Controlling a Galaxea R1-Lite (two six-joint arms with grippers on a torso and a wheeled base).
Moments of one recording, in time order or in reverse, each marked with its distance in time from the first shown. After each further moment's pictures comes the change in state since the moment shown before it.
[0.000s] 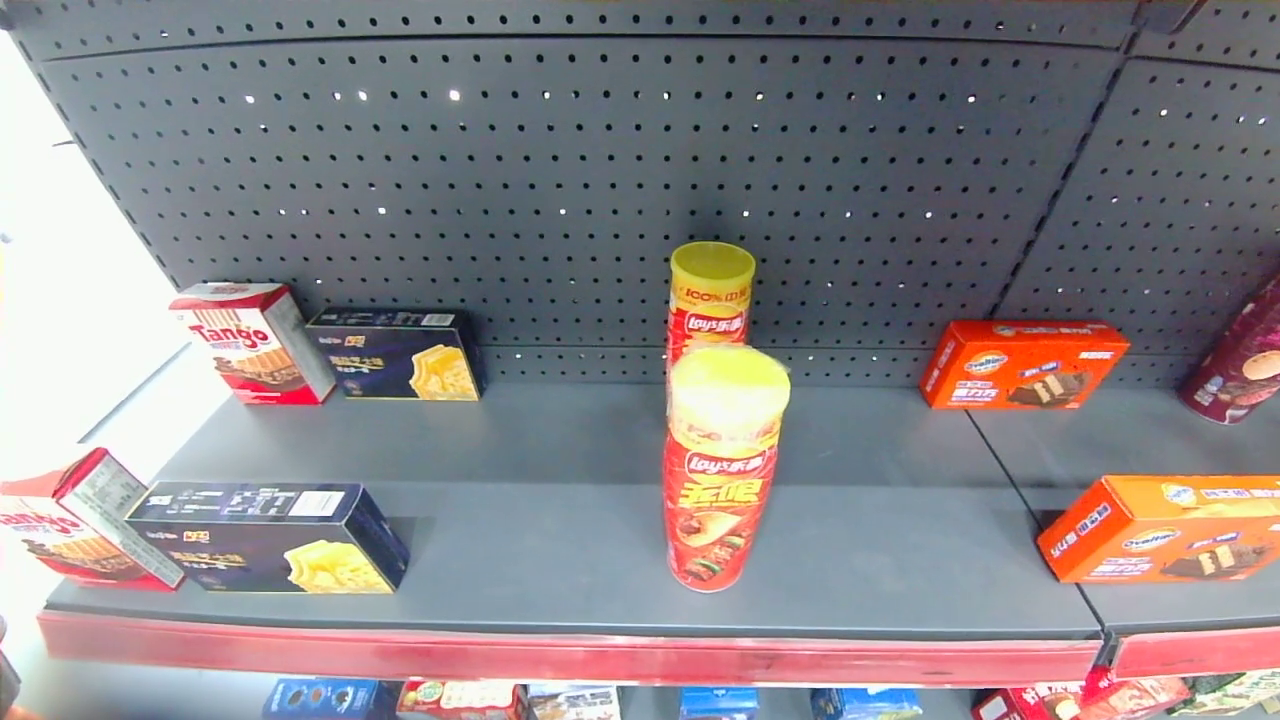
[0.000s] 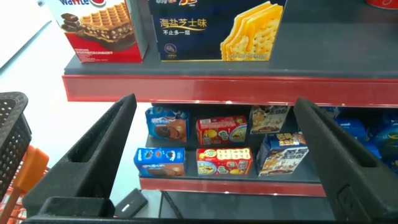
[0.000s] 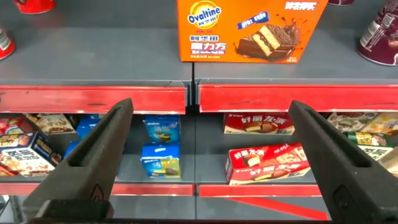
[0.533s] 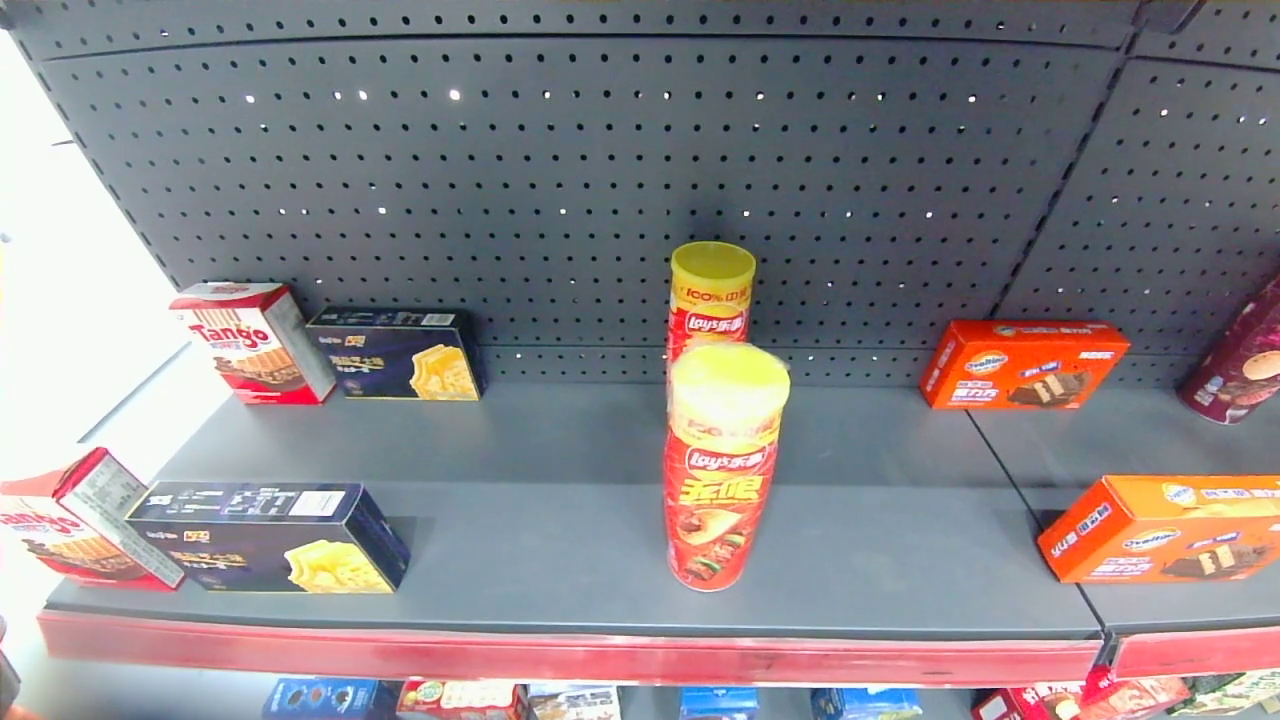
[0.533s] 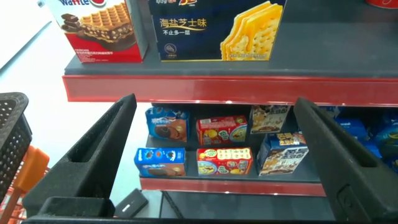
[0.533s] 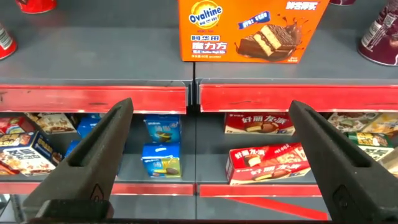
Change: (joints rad) left arm 0.000 0.000 0.000 0.000 0.000 0.002; right arm 0.000 0.001 0.000 0.000 0.000 0.000
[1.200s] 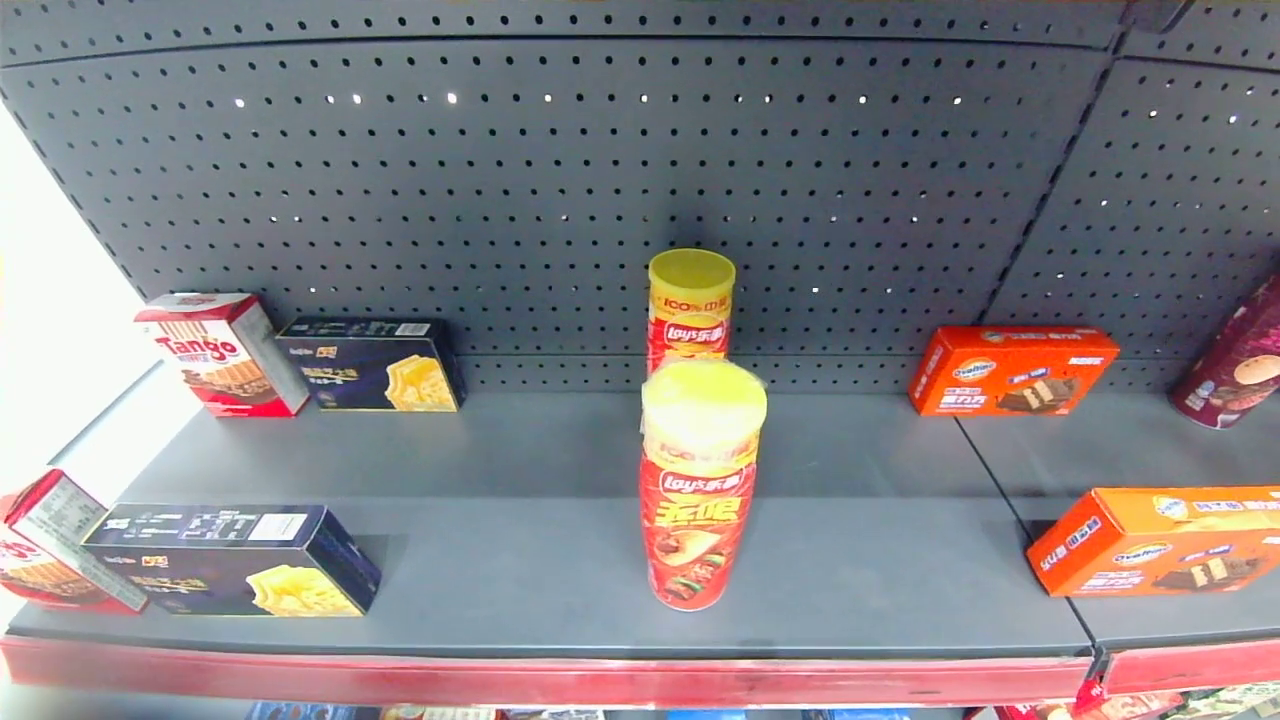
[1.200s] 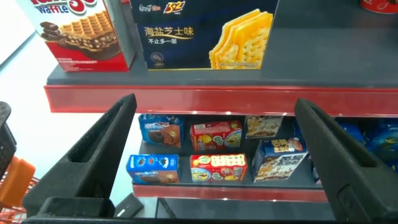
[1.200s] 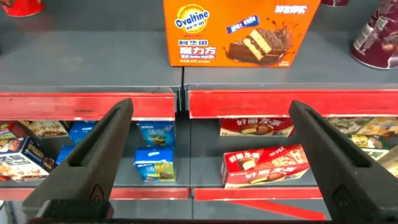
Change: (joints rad) left arm 0.000 0.001 0.000 -0.001 0.002 -0.005; right arm 0.000 0.001 0.000 -0.001 0.000 0.000
